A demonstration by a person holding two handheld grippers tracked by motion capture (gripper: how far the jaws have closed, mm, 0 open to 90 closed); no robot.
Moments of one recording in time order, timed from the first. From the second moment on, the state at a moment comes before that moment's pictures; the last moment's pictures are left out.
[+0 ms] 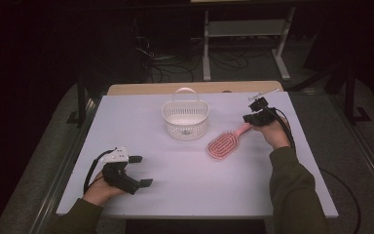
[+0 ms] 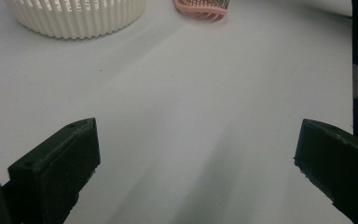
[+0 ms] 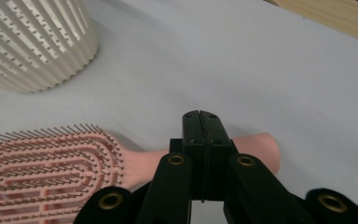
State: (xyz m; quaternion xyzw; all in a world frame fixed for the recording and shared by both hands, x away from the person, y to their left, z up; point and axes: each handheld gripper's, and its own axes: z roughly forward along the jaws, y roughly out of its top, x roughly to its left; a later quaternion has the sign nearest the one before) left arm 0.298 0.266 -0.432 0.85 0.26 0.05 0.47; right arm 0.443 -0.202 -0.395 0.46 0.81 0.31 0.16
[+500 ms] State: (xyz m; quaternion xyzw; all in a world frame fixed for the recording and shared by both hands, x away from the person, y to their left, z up) left arm 0.298 0.266 -0.433 0.85 0.26 0.04 0.46; right arm 0.464 -0.201 -0.411 0.48 0.81 0.29 0.16
